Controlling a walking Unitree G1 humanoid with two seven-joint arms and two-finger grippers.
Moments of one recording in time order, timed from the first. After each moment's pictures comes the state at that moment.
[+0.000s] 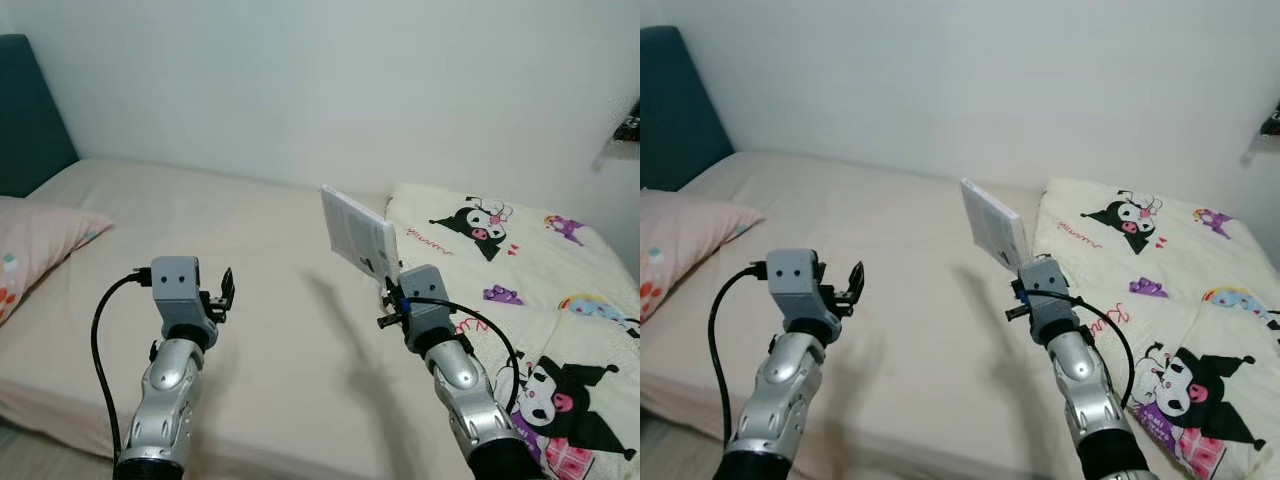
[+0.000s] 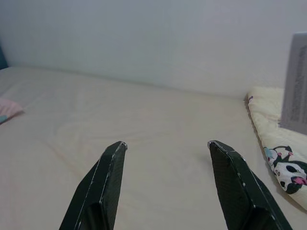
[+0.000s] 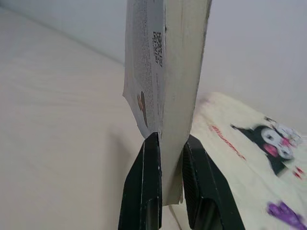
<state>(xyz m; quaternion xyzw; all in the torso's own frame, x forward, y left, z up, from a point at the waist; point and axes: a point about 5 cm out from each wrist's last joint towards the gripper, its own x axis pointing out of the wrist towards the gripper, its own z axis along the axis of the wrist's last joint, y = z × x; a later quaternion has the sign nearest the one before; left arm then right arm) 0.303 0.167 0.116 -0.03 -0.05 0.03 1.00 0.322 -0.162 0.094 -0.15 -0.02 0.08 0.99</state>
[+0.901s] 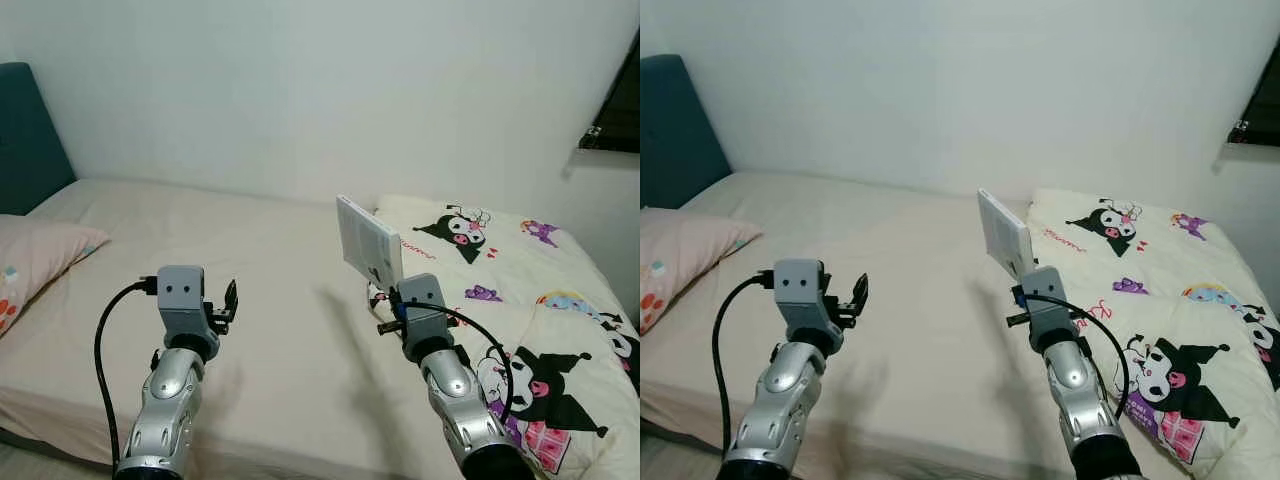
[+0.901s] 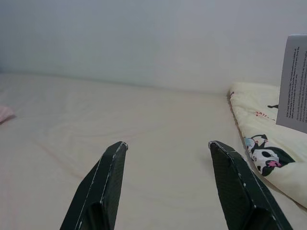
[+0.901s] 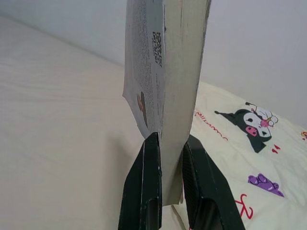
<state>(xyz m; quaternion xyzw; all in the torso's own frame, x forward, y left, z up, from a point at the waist) 0.299 0.165 0.109 -0.03 -0.03 0.01 1.00 0.318 -0.162 0.082 -0.14 0.00 0.06 0.99</state>
